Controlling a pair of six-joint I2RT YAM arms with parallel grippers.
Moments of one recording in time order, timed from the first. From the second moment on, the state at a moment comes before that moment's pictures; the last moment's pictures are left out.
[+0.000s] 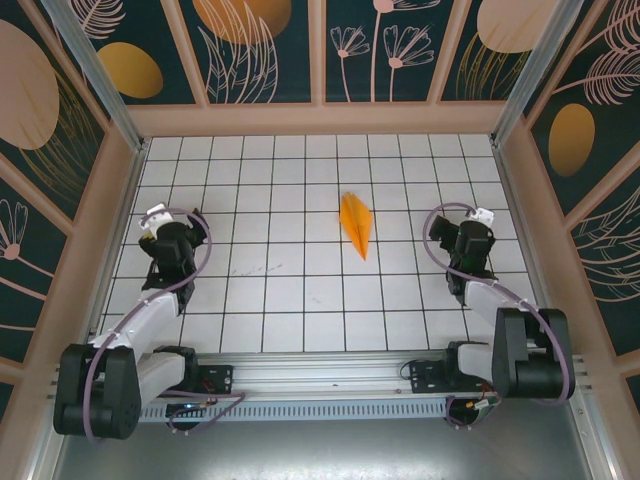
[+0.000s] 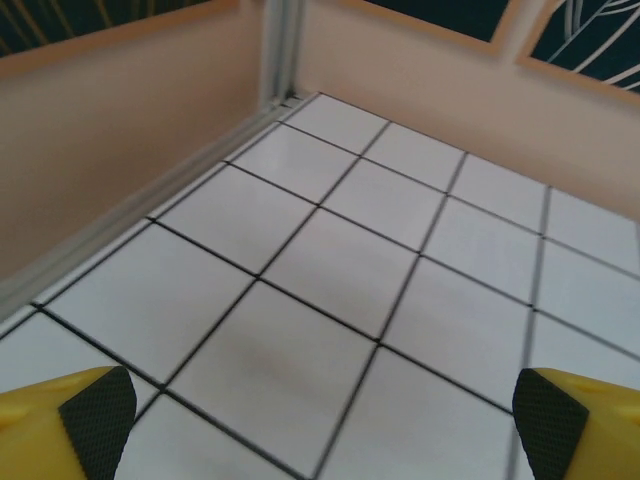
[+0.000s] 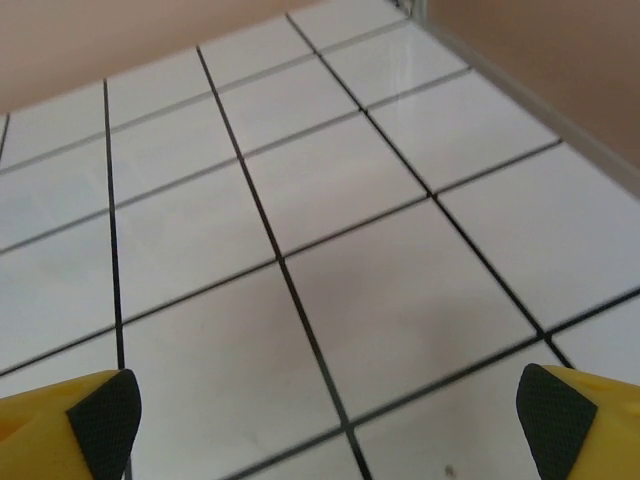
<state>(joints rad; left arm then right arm) -0.09 1.09 0.37 0.37 -0.47 -0.35 -0.01 1.24 0.35 0.48 0.21 0.27</state>
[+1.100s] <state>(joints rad) -0.06 1.52 0.20 1.24 -0.27 -0.06 -0.03 1.54 0.21 1.11 0.04 0.12</state>
